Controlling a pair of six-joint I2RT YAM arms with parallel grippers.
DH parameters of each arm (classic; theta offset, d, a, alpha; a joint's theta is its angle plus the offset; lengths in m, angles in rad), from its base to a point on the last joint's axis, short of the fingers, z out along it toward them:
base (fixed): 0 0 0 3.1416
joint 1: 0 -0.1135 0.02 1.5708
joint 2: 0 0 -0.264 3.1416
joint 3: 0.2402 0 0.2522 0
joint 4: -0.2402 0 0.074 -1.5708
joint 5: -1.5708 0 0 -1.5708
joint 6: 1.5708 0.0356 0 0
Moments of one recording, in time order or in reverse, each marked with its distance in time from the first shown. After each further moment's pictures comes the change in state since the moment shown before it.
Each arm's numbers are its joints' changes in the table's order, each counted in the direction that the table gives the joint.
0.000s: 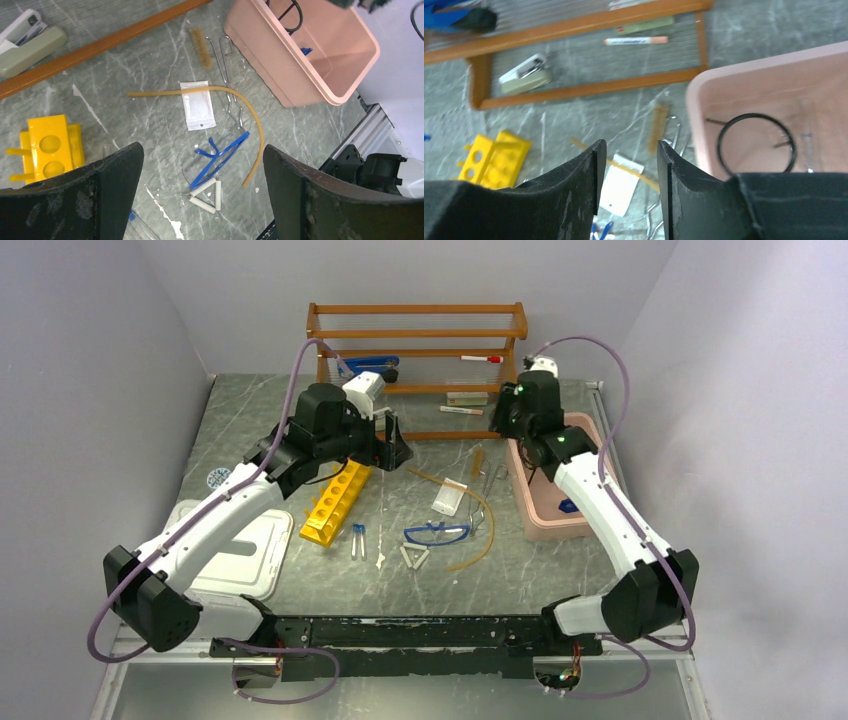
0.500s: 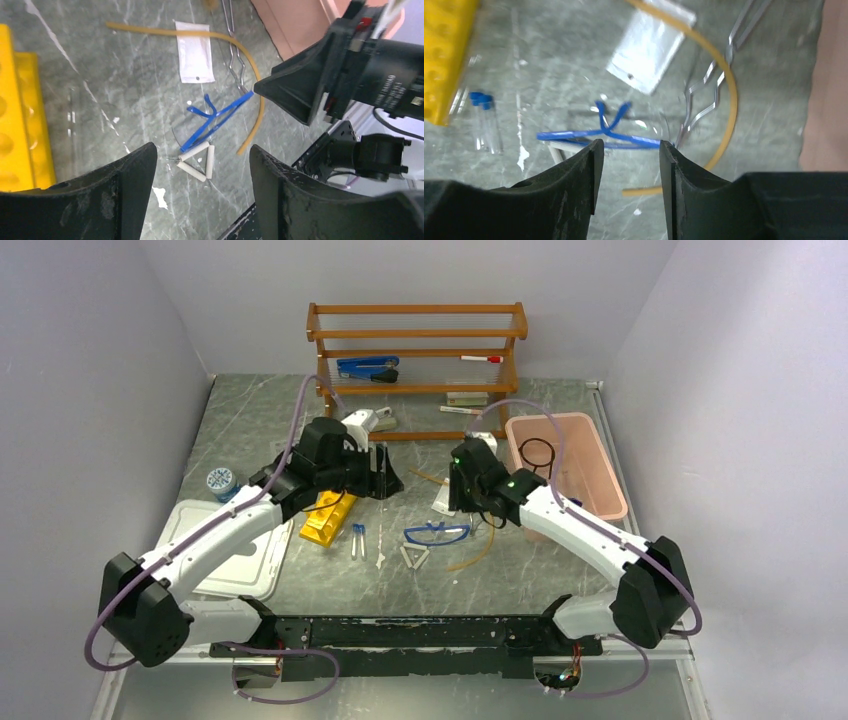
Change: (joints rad) left arm 0.000 -0.090 -0.250 0.057 -0.010 -0.116; right arm -0.381 -0.039 -0.257 -0.139 -0.023 0.143
